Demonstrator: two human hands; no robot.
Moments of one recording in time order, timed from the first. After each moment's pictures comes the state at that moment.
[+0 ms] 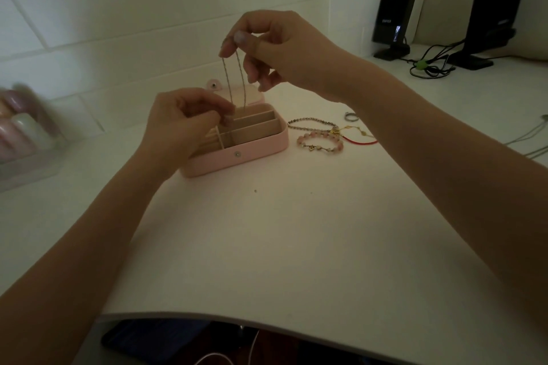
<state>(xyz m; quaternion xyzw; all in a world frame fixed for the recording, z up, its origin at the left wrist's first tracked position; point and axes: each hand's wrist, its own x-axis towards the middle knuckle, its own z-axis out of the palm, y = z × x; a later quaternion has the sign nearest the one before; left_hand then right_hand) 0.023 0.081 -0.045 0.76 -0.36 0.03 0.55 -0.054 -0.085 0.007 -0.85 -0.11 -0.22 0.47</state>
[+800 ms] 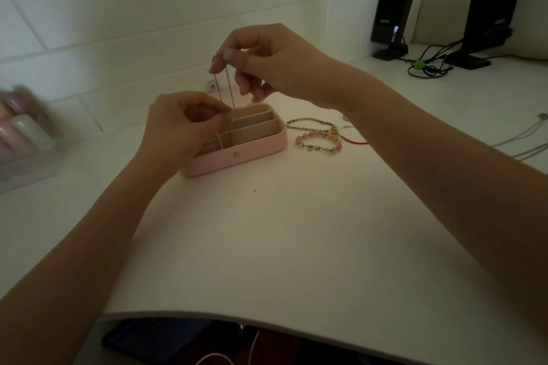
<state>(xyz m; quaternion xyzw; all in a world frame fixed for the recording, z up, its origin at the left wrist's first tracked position) 0.026 0.082 -0.048 0.81 -0.35 0.10 0.46 -0.055 -0.077 0.002 -0.85 -0.12 -0.18 0.48</state>
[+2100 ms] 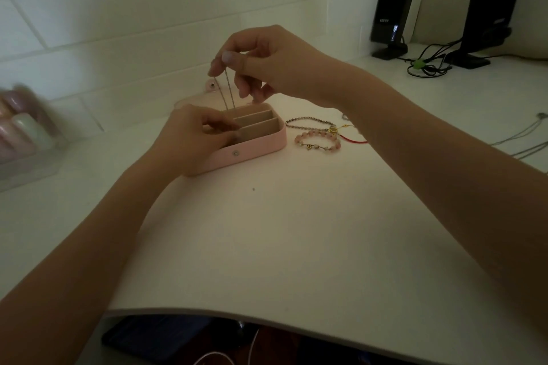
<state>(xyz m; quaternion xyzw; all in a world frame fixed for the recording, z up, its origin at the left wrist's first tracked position) 0.027 0.074 -0.053 0.87 -0.37 0.06 0.33 -0.057 -0.077 0.003 -0.85 -0.11 -0.16 0.48</state>
